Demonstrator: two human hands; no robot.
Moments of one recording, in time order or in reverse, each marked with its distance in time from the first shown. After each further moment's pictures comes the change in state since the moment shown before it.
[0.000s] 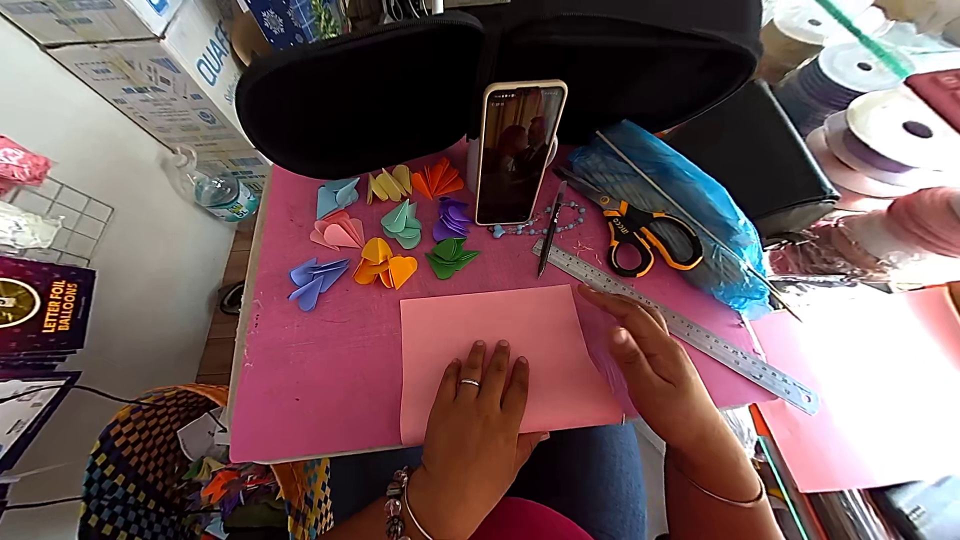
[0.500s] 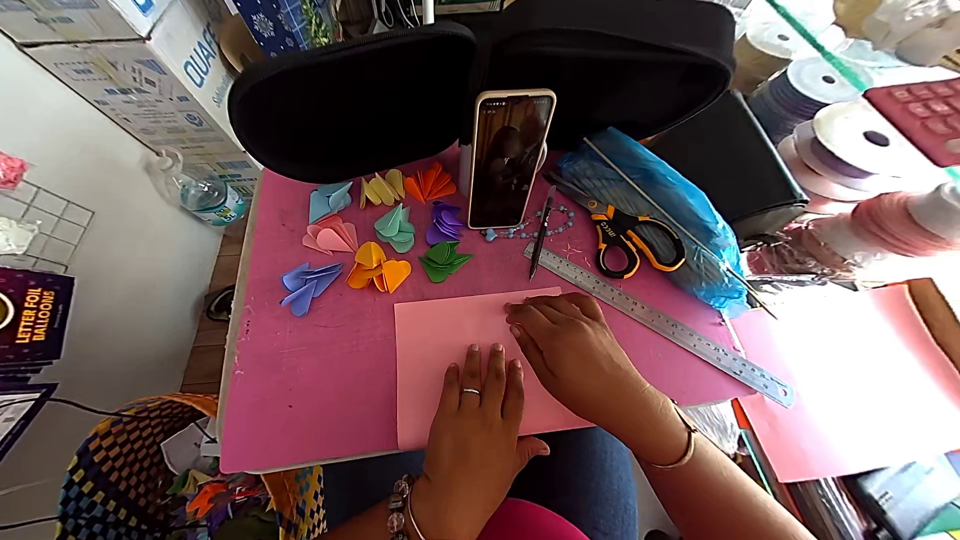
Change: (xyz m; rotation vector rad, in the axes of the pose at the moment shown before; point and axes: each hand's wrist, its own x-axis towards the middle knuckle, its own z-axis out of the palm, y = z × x) left_hand -0.004 0.006 0.005 0.109 0.013 0.028; right_hand 0.030 -0.038 0.039 -0.524 -0.209 -0.279
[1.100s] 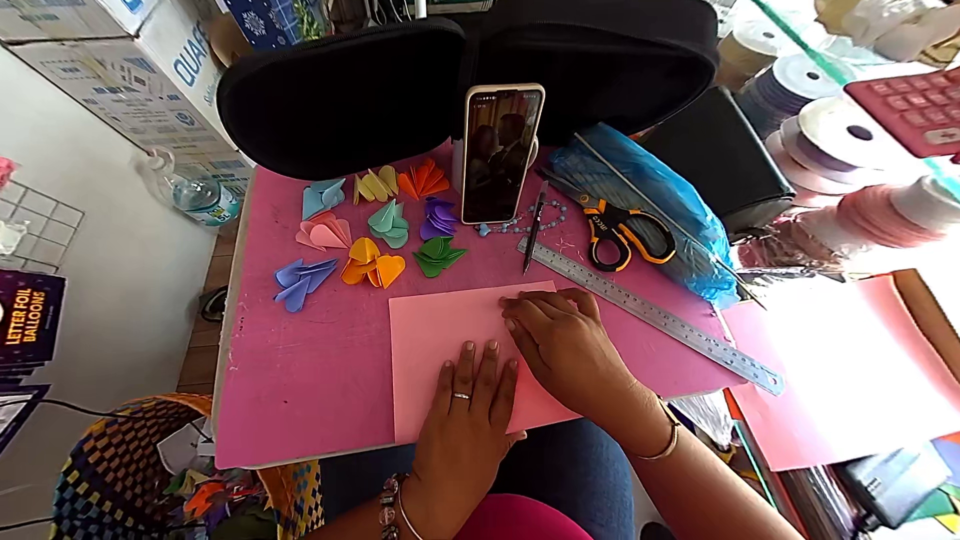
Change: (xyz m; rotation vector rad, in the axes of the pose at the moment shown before) left_hand -0.016 -0.002 0.017 0.028 0.029 0.048; right_hand -0.005 -0.001 0.007 0.011 0.057 0.054
